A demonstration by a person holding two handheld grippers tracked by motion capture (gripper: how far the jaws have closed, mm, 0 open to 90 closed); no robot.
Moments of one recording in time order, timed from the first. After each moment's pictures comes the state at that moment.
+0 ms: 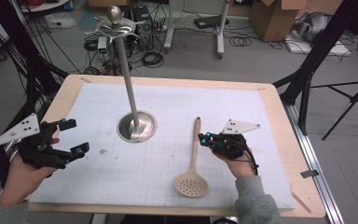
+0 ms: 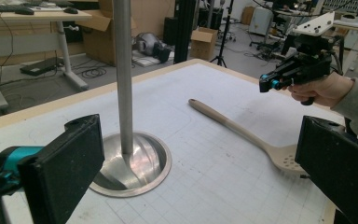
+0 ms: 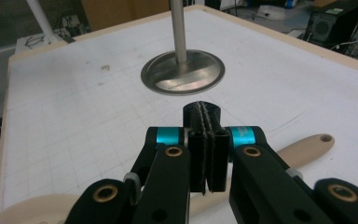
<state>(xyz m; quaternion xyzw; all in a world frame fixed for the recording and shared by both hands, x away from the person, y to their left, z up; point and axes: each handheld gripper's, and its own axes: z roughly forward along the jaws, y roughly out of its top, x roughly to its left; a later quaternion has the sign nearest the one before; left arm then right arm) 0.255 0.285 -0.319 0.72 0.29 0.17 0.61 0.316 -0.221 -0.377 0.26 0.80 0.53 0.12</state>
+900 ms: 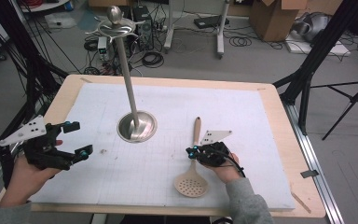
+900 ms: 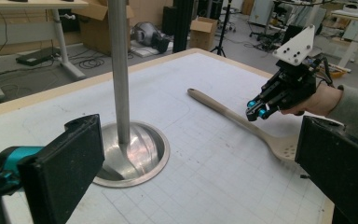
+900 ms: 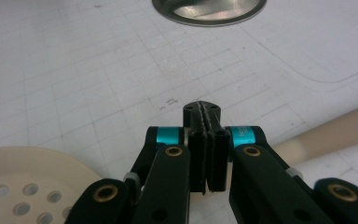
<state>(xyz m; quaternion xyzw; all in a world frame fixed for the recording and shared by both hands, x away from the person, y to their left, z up) 0.257 0.280 -0.326 0.73 0.29 0.16 0.60 0.321 -0.185 -0.424 0.23 0.86 0.44 0.09</state>
